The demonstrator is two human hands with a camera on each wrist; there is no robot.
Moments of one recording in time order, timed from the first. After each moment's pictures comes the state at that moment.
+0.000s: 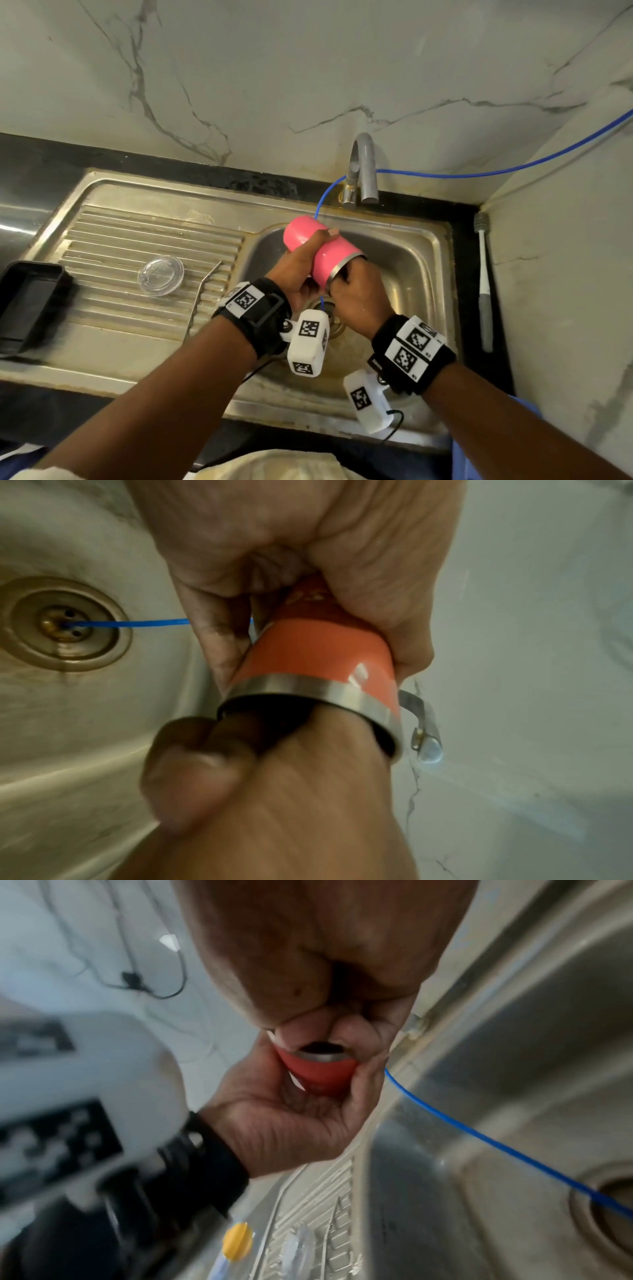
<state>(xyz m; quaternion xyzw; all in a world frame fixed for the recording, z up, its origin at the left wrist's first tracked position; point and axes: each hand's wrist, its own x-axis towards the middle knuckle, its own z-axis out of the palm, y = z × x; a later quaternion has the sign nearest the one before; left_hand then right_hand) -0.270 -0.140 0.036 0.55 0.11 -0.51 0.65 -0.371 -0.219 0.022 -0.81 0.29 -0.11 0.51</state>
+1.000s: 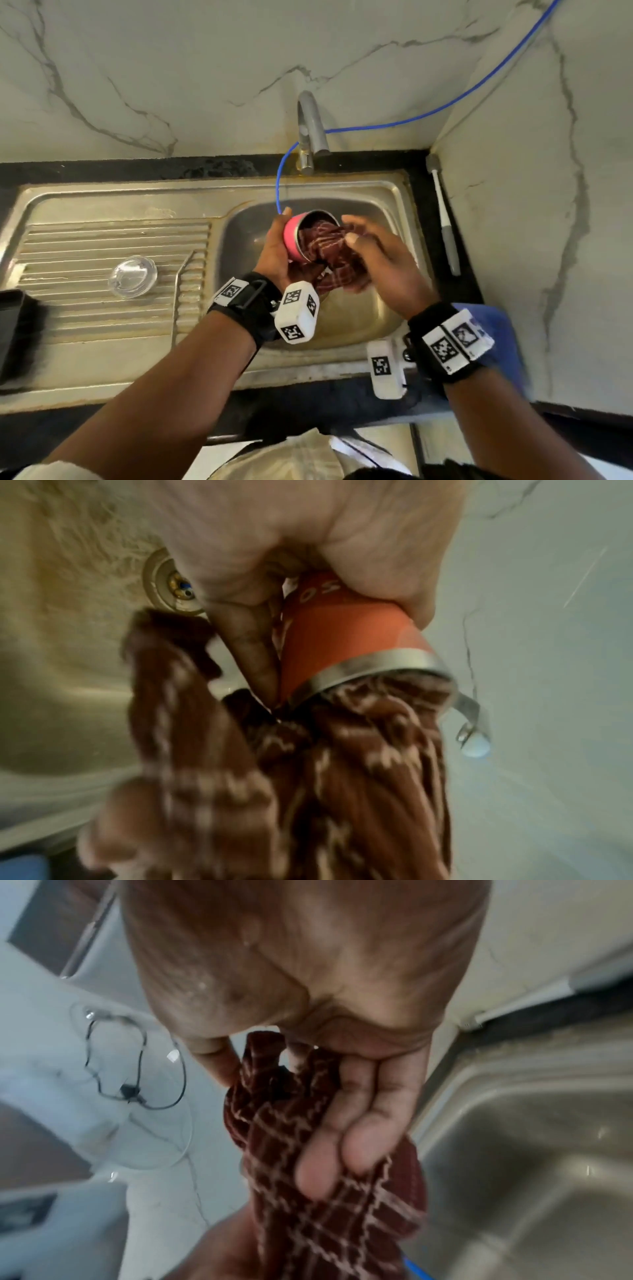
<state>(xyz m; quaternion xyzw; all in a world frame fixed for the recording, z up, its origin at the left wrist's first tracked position) -0.310 -0.127 0.032 0.46 0.18 -0.61 0.62 -0.465 -0.214 0.064 -0.66 0.37 -0.18 0.63</state>
